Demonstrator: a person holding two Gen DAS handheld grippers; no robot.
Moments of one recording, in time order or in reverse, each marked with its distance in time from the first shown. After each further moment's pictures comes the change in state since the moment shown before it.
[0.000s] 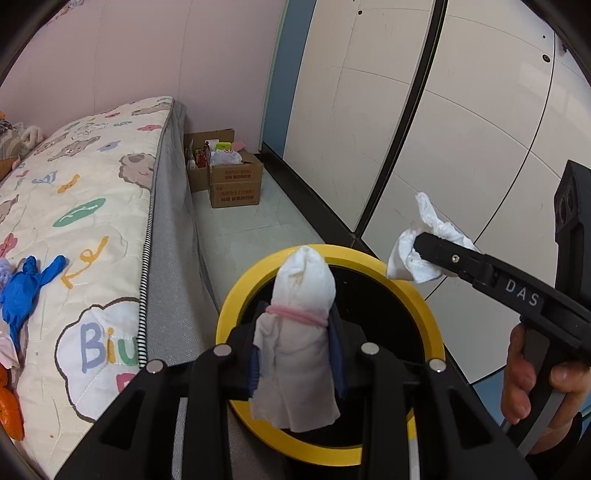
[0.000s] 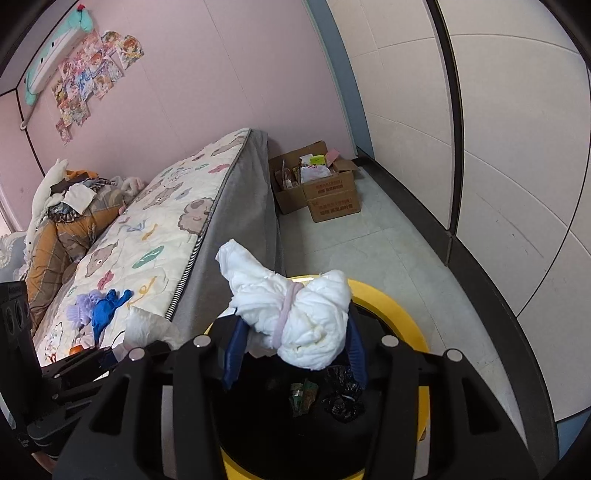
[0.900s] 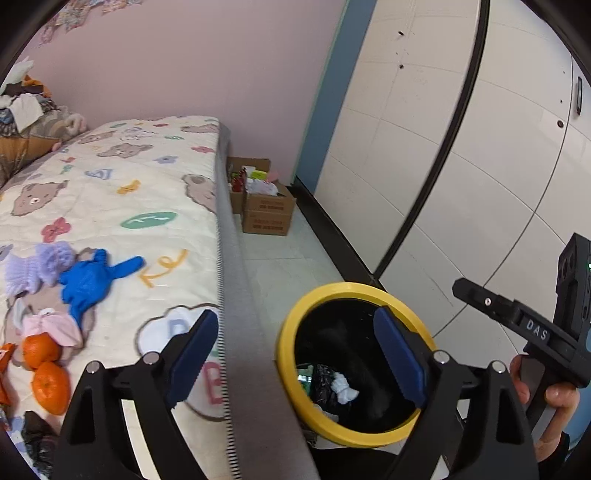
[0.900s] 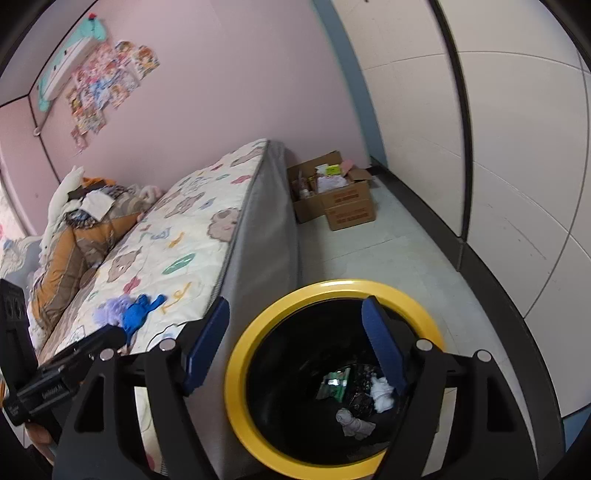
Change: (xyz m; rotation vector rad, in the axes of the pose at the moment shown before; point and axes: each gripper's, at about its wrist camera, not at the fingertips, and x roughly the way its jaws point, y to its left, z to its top) left arm -0.090 0.057 -0.008 -0.140 -0.151 0.076; right arm -0.044 0.040 -0.005 -0.017 -0.034 0.073
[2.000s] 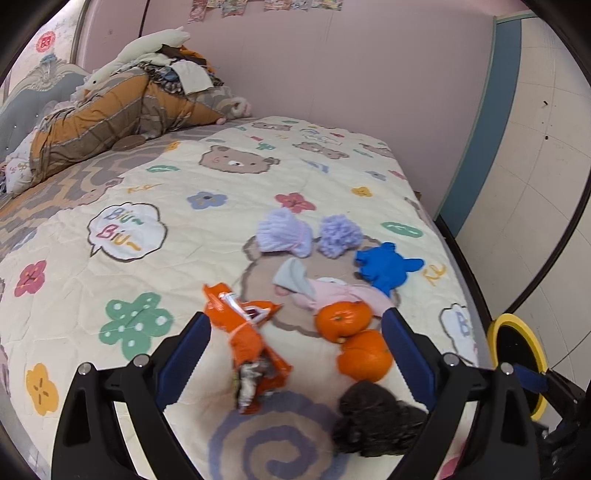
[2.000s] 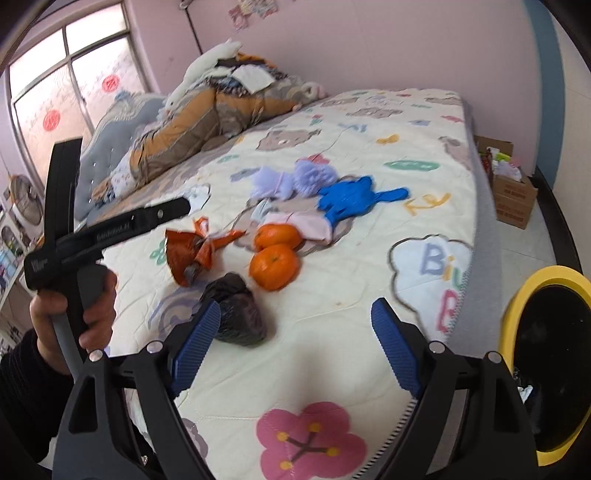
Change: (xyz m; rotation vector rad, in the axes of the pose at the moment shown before) left arm -0.141 0.250 -0.055 -0.276 -0.067 0.448; right arm 0.052 0.292 -0.135 -0.468 0.292 0.420
